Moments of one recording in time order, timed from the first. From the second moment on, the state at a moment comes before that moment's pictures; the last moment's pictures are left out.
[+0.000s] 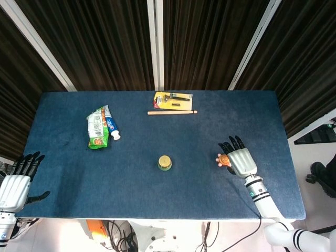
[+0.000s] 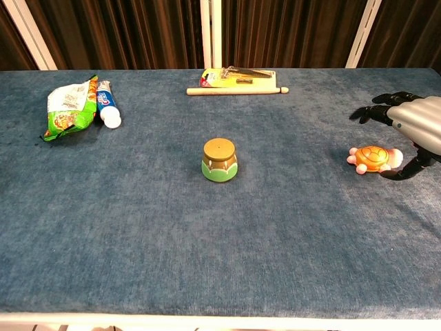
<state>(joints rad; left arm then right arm) -0.09 -1.13 0.01 -1.51 1.58 1.49 -0.07 0.46 -1.57 0.07 -1.23 -1.41 1.13 -0.30</state>
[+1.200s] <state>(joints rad) -0.09 -1.13 0.01 -1.51 1.58 1.50 -0.08 0.44 -1.67 0.09 -1.12 -1.44 1.23 -0.30</state>
